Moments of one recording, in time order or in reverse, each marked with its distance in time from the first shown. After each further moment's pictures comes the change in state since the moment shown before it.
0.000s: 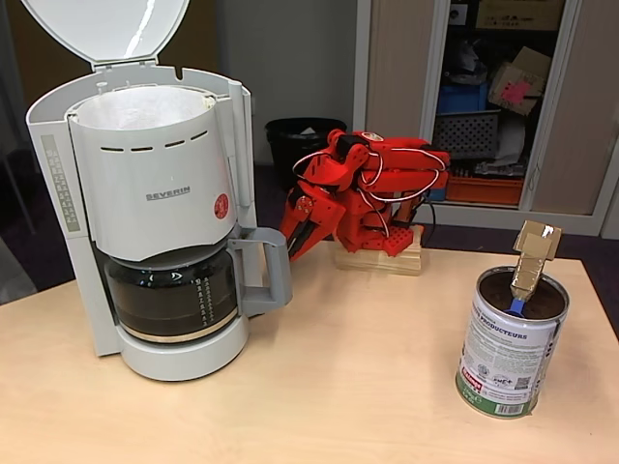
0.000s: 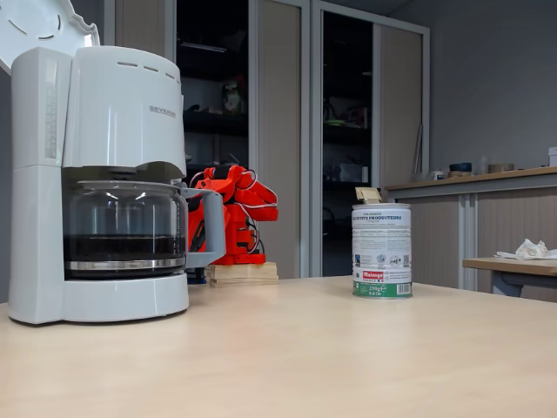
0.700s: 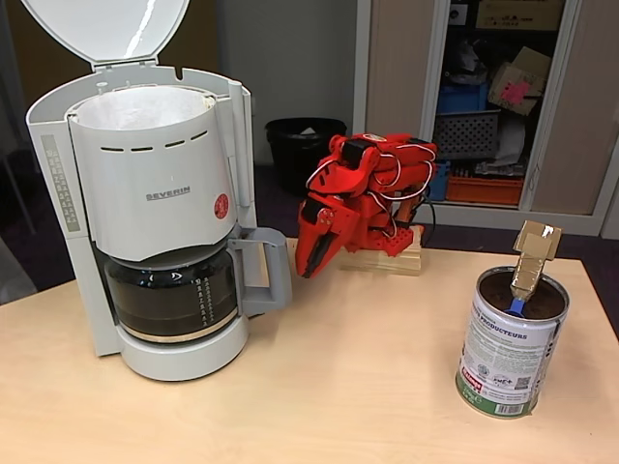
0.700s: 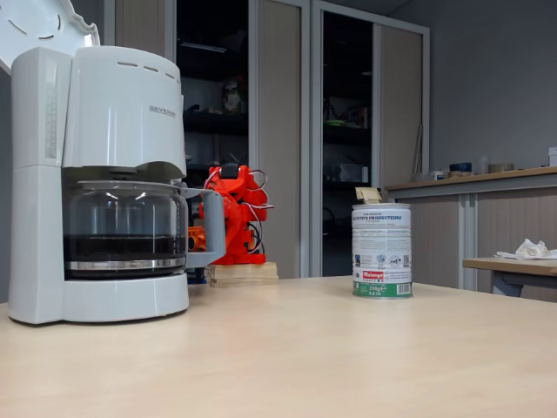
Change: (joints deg) arm -20.9 -2.4 0.0 -0.7 1.6
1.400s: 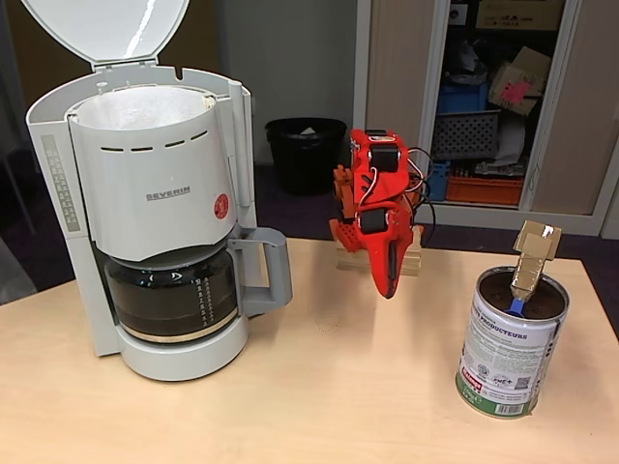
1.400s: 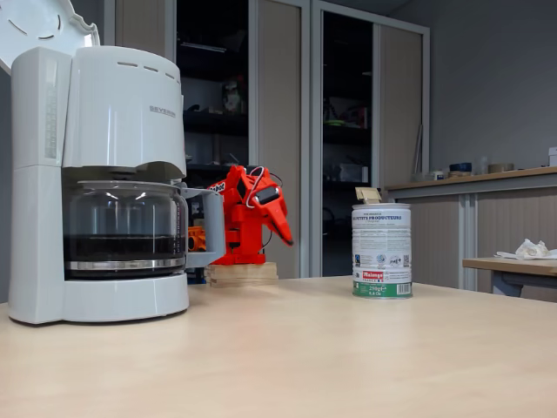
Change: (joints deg) arm -42.1 -0.9 0.0 -18.1 15.6
